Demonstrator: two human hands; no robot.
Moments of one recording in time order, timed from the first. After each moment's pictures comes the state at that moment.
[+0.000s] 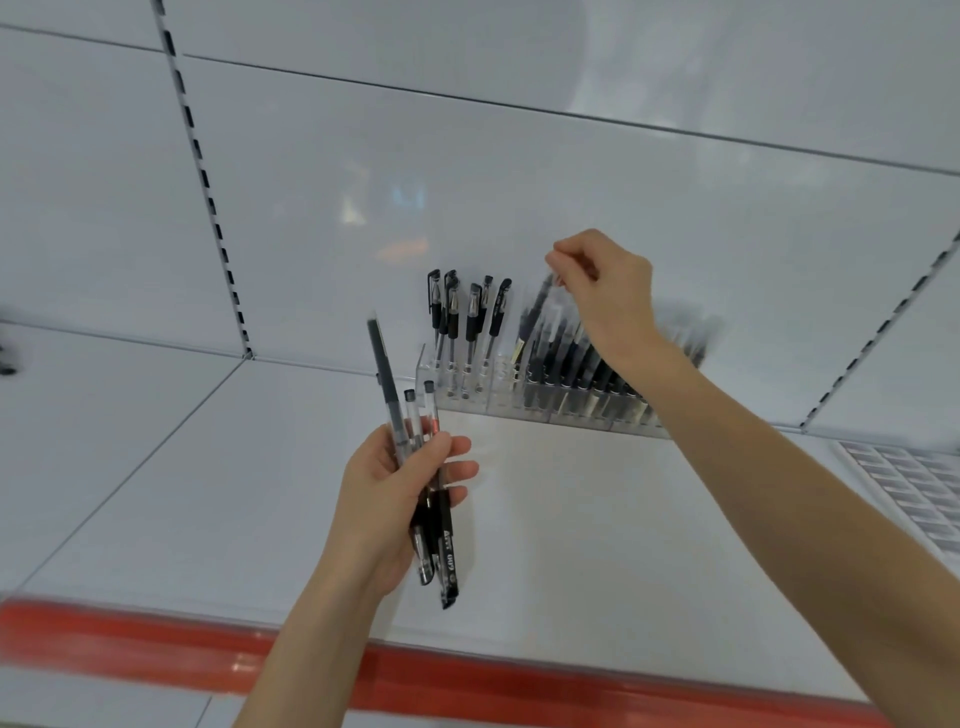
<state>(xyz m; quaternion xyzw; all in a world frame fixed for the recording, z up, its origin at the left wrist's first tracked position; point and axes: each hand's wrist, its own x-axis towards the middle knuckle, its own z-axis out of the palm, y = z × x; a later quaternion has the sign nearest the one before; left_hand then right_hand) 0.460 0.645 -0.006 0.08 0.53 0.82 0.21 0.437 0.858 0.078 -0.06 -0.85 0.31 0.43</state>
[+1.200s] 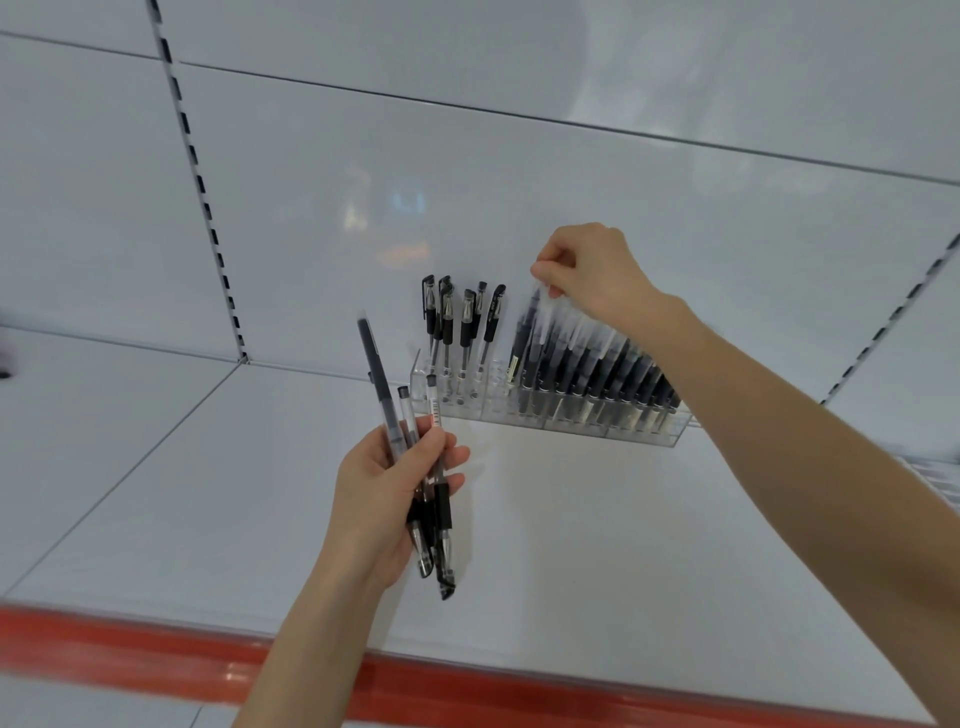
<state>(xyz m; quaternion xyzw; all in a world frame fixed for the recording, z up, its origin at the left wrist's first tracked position) 0.456 0.654 -0.005 0.05 0.50 0.84 0.19 0.420 0.875 0.107 -0.06 -0.95 0.17 0.26</state>
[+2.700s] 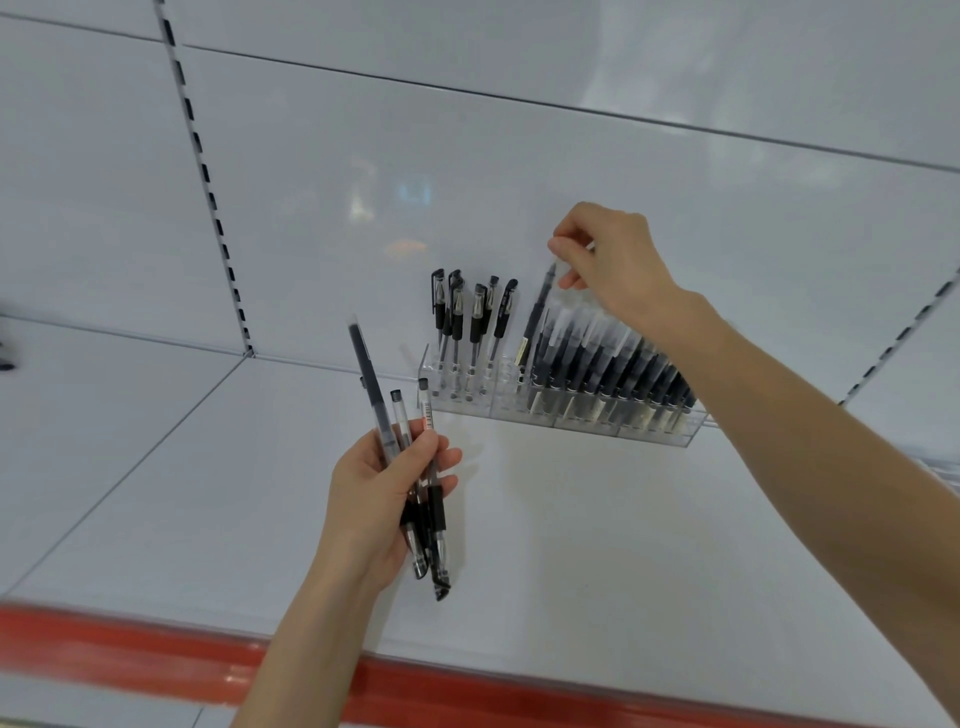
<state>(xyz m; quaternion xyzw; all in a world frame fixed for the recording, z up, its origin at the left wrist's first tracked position) 0.447 0.649 -0.015 0.03 0.50 0.84 0.19 0.422 0.873 0.106 -0.05 -0.93 0.22 0.30</state>
